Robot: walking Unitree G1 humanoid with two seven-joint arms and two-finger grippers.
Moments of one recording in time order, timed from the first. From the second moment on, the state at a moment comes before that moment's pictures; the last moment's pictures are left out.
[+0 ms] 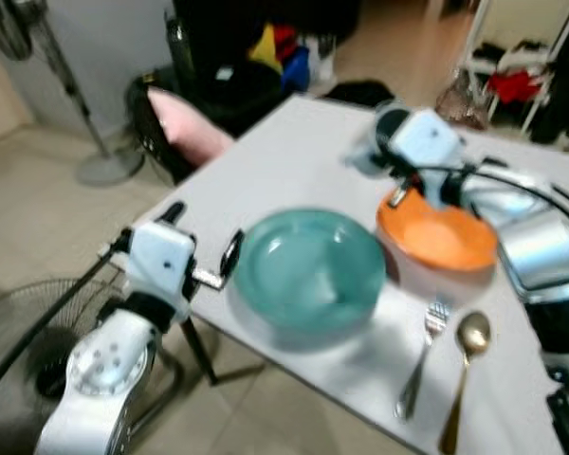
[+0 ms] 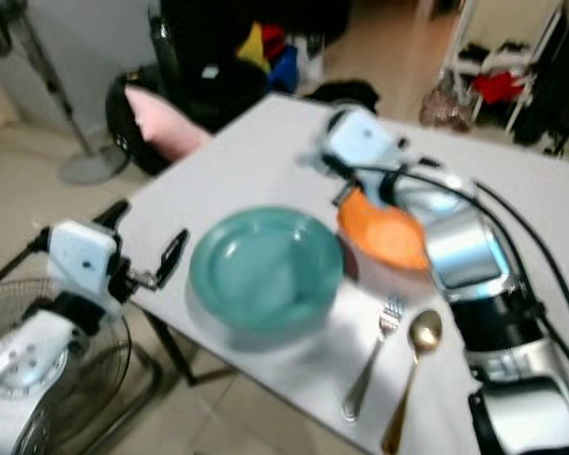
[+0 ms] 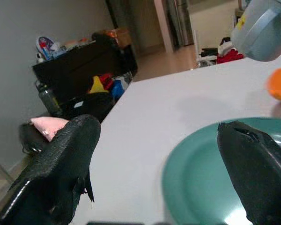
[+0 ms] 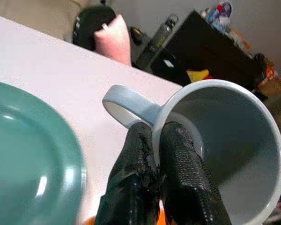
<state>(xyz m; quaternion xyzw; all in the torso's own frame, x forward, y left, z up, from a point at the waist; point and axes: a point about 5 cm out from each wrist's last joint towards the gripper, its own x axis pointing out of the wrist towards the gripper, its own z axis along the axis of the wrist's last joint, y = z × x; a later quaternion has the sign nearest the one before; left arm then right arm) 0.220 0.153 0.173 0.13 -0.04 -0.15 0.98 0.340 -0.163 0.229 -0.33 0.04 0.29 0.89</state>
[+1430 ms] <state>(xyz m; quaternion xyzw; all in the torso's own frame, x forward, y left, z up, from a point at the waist) 0.215 0.147 0.177 0.14 0.05 -0.39 0.91 0.400 -0.132 0.216 -0.49 0.19 0.45 0.72</state>
